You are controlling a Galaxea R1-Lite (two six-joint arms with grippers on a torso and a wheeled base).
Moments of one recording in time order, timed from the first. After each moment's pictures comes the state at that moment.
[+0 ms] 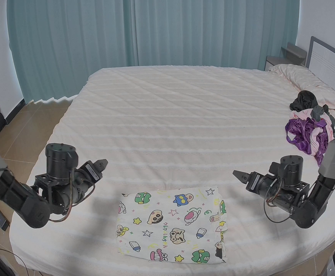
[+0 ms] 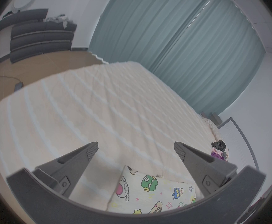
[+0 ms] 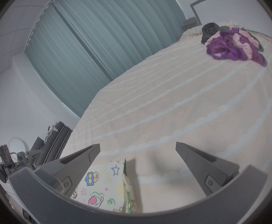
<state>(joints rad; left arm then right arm) -0.36 1.84 -0.54 -0.81 0.29 -0.83 0.34 2.11 -0.45 -1.27 -0.05 0.59</state>
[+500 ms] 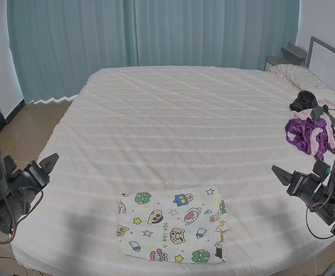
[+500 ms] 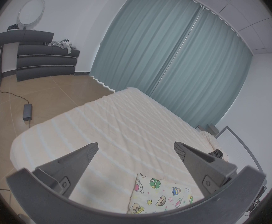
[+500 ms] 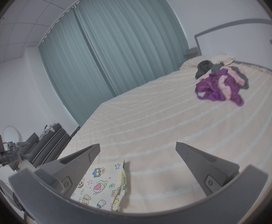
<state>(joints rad) -0.27 1.29 -0.32 -0.68 0.34 -0.68 0.30 1.62 -0.12 -1.27 -0.14 0.43</state>
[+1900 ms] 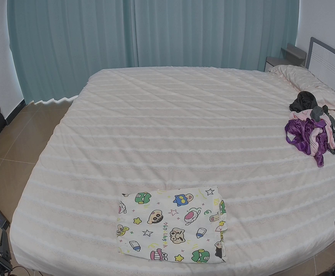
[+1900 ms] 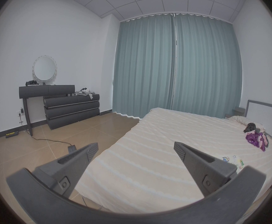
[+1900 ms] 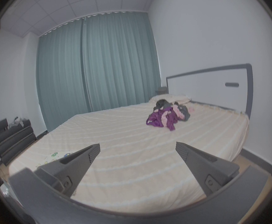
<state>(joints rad) -0.01 0.02 -0.11 0.17 0.42 -0.18 -0.01 0.13 -0.02 -0.07 -0.20 0.12</state>
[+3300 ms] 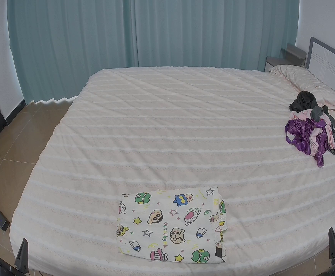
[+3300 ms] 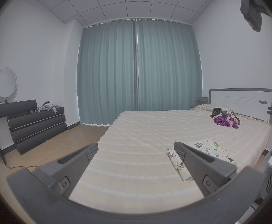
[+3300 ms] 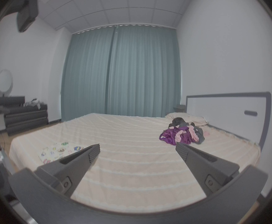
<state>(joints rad) 0.00 0.01 -0.02 0.00 0.05 0.01 0.00 0.01 -0.02 -0.07 0.00 -0.12</state>
